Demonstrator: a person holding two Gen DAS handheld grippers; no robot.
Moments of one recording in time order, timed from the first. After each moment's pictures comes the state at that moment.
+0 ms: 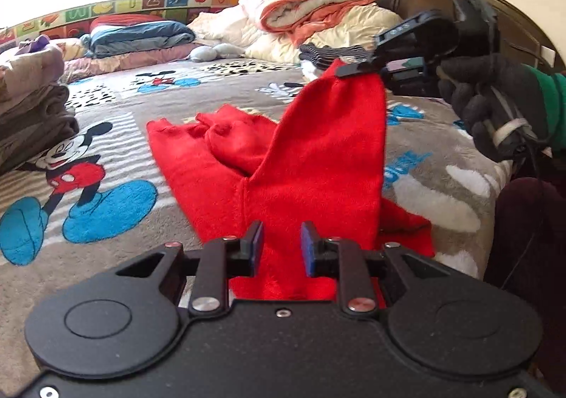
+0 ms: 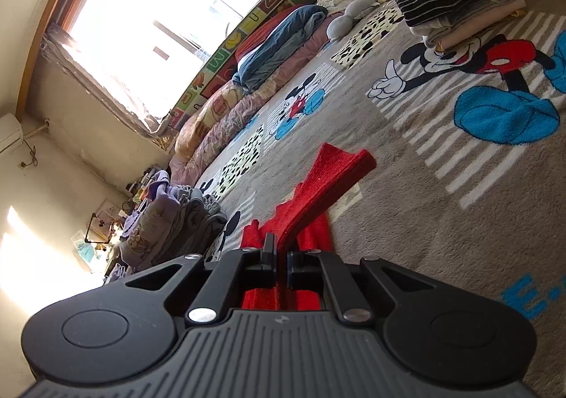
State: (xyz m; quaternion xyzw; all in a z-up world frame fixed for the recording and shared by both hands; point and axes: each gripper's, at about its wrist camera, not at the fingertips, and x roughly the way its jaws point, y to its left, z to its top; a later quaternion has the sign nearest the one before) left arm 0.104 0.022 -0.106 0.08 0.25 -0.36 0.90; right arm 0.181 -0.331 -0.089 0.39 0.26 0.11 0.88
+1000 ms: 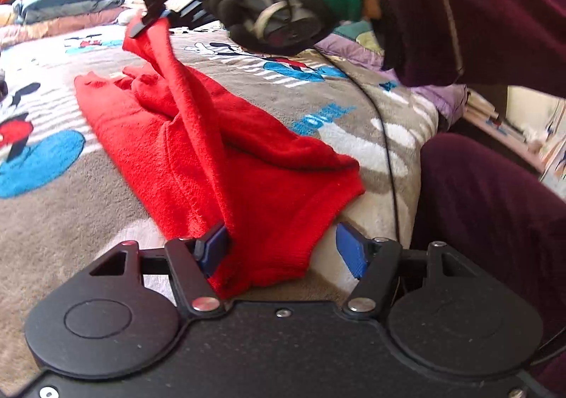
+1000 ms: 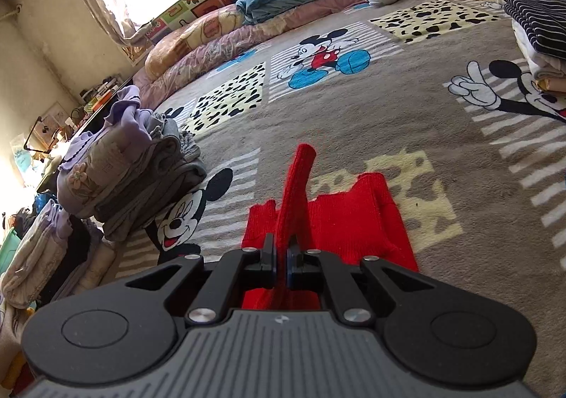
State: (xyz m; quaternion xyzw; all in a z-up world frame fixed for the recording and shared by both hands) left arm 0.101 0.033 -0.131 0.05 0.32 -0.47 0.83; right arm 0.321 -0.199 -0.063 0.24 0.37 0.09 0.89
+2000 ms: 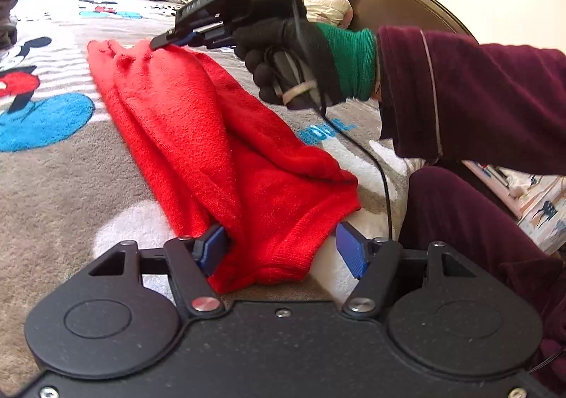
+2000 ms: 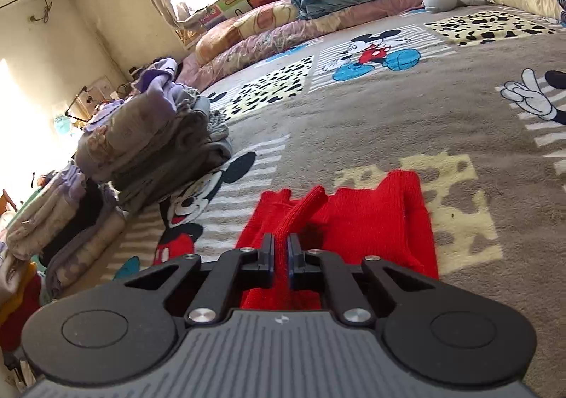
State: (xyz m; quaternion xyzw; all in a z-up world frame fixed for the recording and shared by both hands) left arm 0.115 0.055 -0.128 -0.04 0.35 -0.47 0.81; right arm 0.326 -0.204 -0.107 0.19 0.34 0.18 0.90
